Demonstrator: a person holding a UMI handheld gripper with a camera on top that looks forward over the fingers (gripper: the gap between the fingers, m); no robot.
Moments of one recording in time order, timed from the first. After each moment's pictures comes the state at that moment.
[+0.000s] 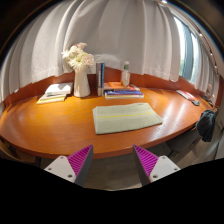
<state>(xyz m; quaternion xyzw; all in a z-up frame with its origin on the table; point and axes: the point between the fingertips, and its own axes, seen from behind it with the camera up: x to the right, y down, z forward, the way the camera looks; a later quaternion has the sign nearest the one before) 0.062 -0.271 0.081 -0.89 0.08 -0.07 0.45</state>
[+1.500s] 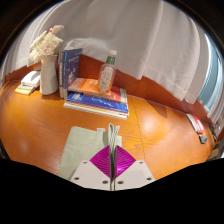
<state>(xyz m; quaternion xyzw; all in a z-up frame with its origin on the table) 0.322 -0.038 0.060 -0.91 -0.06 -0.10 0.40</state>
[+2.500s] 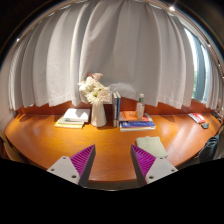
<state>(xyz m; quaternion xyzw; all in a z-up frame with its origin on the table) 0.032 -0.217 0.245 -0.86 0.01 -0.01 0.52</state>
